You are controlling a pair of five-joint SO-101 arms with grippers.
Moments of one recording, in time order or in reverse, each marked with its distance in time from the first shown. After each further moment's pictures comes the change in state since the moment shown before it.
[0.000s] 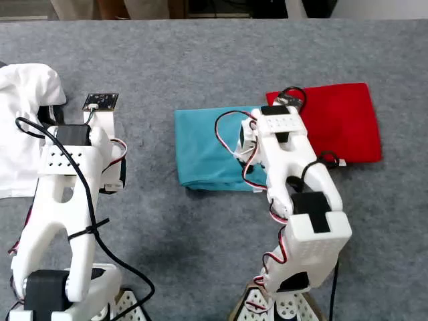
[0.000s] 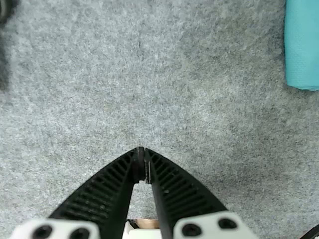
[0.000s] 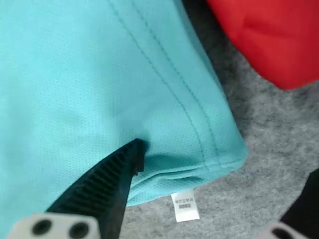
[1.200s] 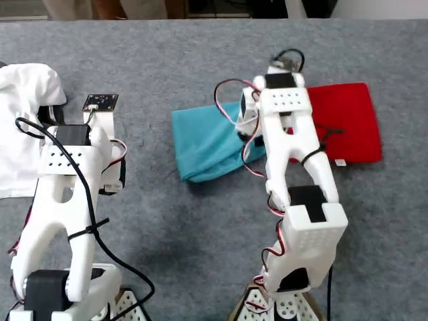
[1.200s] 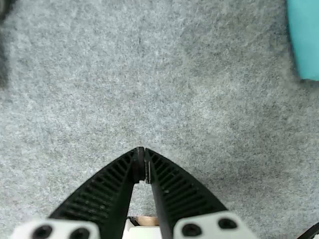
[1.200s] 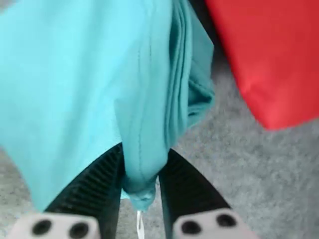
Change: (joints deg) left arm -1.1 0.0 0.0 0.6 -0.1; right arm 0.0 3.3 -28.0 15.2 13.2
